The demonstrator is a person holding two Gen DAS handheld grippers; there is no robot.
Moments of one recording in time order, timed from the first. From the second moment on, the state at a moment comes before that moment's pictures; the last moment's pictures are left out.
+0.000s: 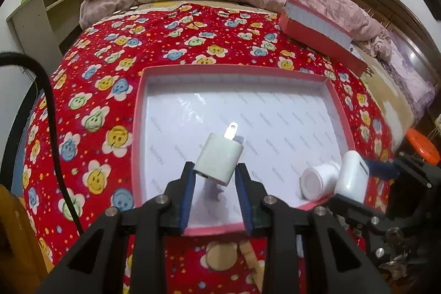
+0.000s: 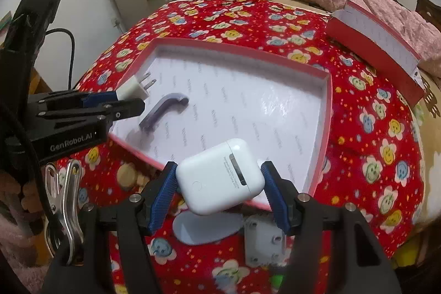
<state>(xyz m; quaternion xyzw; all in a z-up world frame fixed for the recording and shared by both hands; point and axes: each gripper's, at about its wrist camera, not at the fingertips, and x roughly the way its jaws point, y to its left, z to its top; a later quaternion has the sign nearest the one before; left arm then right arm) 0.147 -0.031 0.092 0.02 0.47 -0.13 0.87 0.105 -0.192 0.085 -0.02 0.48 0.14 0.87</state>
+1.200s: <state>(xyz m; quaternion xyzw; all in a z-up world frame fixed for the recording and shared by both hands) 0.215 -0.055 0.062 0.02 0.50 -0.11 0.86 0.185 -0.217 0.057 0.01 0.52 0.10 0.85</state>
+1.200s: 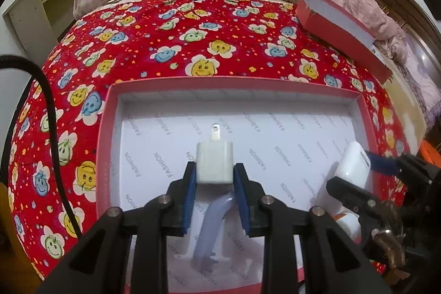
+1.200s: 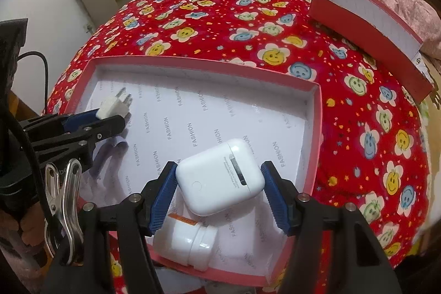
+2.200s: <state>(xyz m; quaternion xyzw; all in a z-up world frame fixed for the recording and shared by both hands) 0.219 -0.058 0.061 0.03 0.50 -0.11 0.86 0.212 -0.221 0.053 0.00 0.52 0.08 0.85</state>
